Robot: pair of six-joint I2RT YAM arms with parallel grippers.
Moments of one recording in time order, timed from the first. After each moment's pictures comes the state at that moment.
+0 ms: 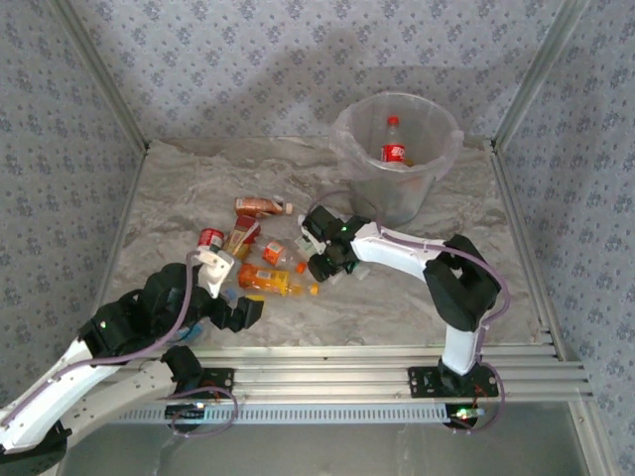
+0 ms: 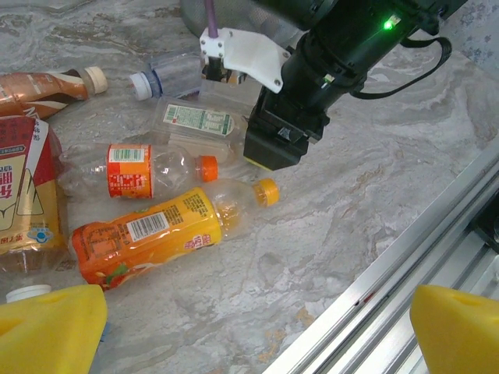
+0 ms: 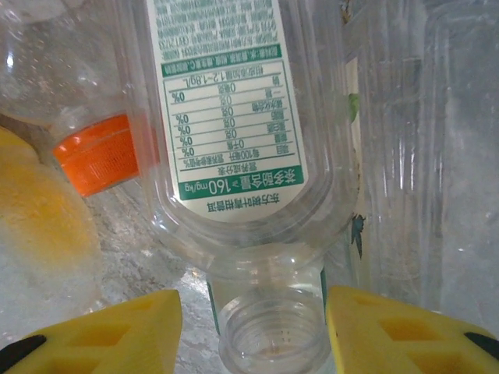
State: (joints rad) left arm -0.92 0.54 0.86 -0.92 -0.06 -0.28; right arm 0.82 1.83 1.28 -0.70 0.03 0.16
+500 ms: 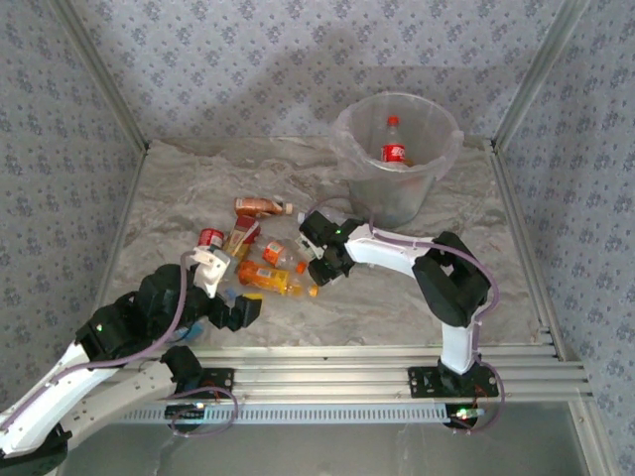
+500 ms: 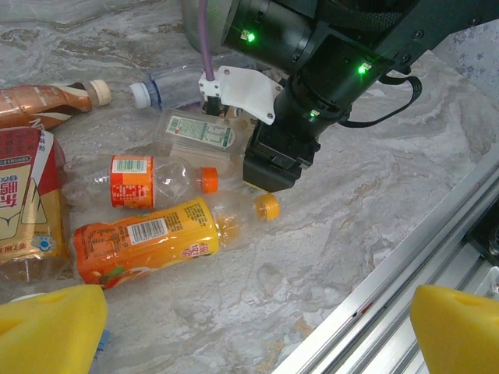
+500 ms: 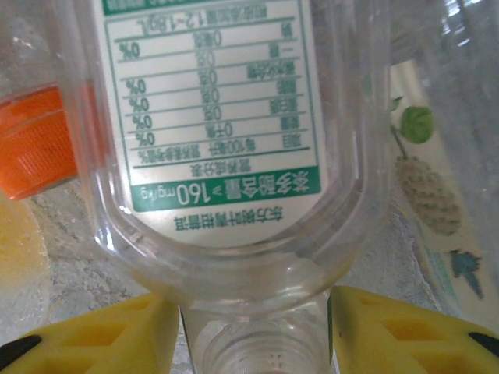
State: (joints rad) left arm -0.90 0.52 0.86 -0.90 -0.06 -0.28; right arm 0.83 1.89 1.29 -0.70 0.06 0.16
